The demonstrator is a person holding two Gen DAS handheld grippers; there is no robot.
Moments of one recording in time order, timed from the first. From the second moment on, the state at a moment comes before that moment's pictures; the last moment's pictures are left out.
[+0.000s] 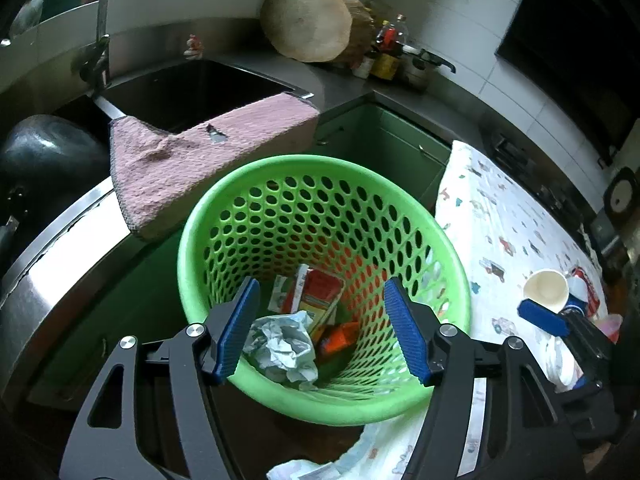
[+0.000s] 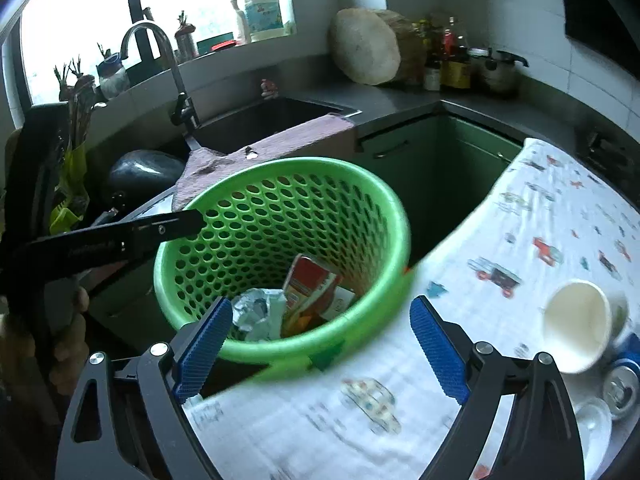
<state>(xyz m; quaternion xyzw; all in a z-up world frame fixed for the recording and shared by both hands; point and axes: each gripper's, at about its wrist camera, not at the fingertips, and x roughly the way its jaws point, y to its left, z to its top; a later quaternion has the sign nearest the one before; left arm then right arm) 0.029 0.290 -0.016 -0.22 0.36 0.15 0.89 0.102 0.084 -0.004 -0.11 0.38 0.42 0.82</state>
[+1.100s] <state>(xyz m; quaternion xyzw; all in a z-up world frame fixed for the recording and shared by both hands) 0.071 0.126 0.006 -0.14 0.38 0.04 0.91 0.106 -0.215 0.025 -0.09 0.36 0.21 0.90</state>
